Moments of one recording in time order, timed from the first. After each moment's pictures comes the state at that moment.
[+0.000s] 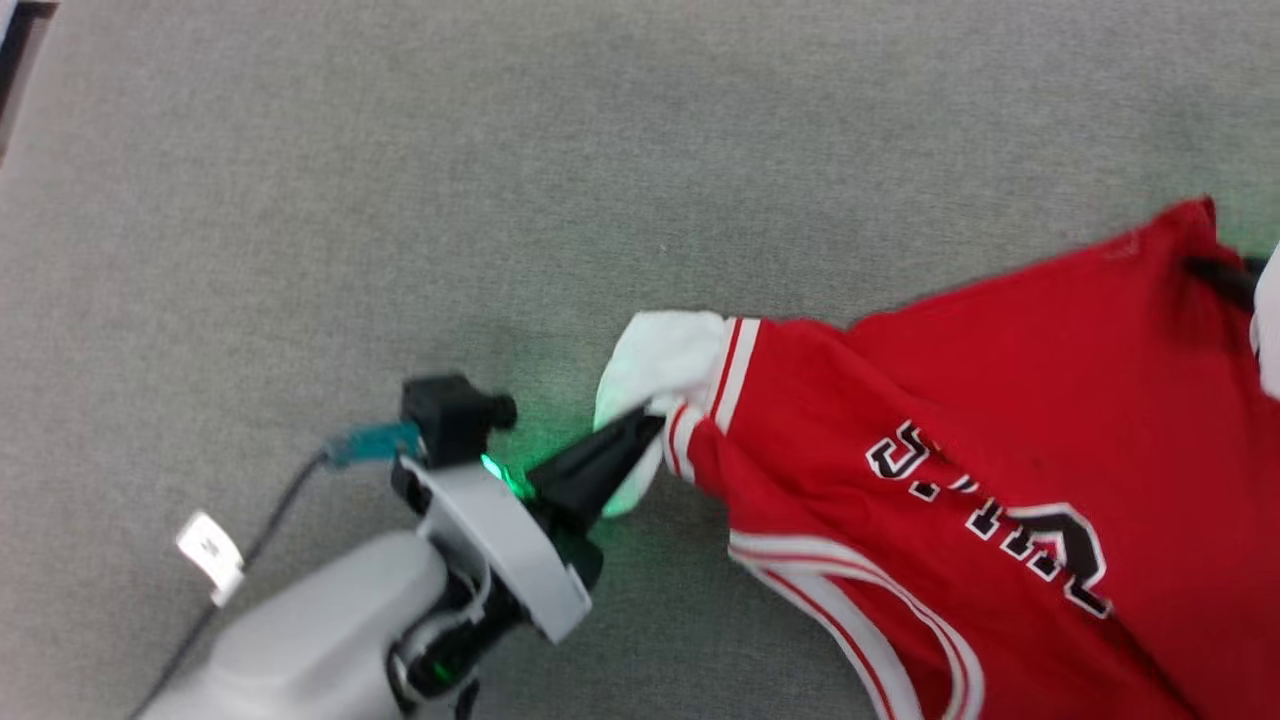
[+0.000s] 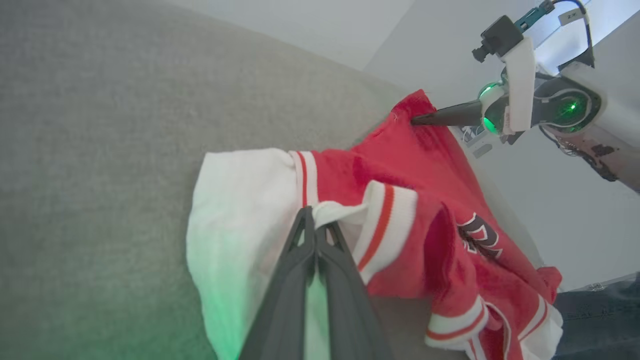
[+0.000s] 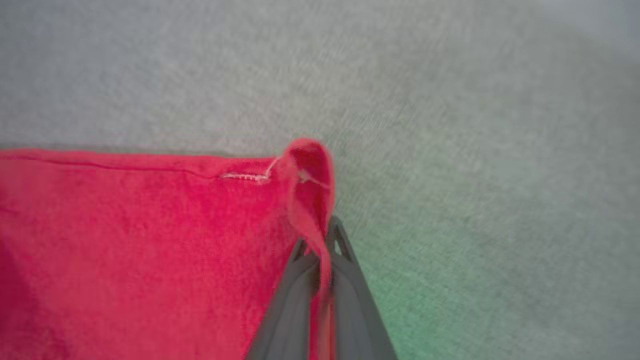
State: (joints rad) left arm -0.69 0.54 -1.05 0.19 -1.17 -0.13 -0.26; right arm -0.85 -0.80 0.63 0.33 0.88 0.13 0.66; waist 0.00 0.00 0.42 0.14
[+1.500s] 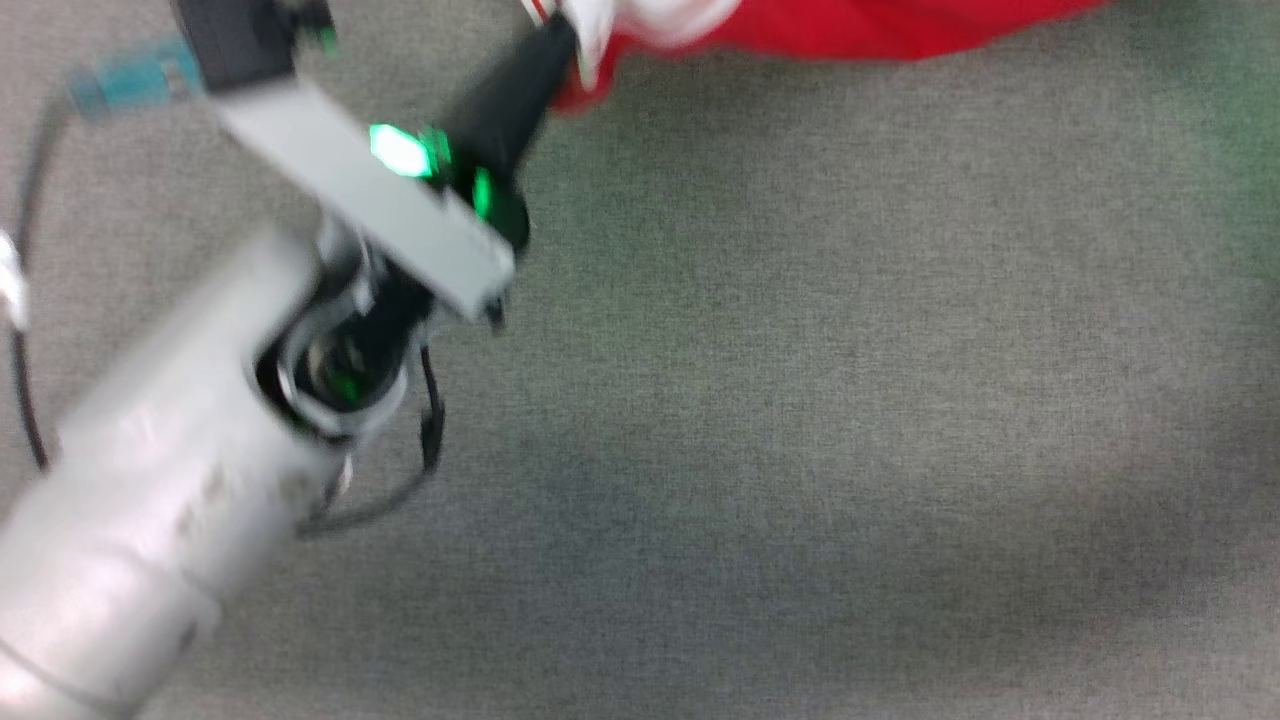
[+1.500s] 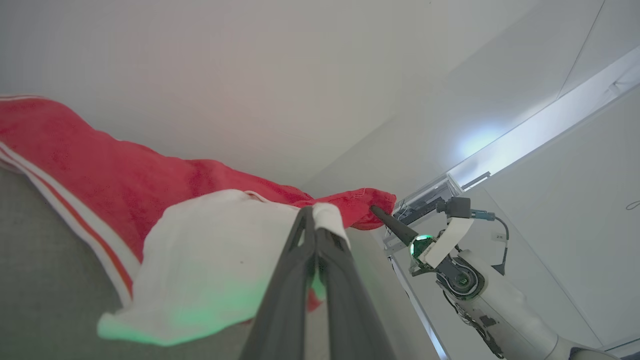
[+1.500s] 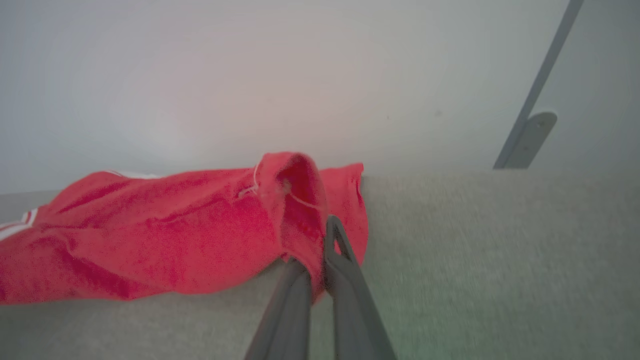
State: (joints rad) left arm -1.09 0.55 -0.85 0.19 -1.59 -0.13 -0.14; right arm -1.19 -0.56 0.49 0.78 0.93 0.13 0.05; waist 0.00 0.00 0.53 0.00
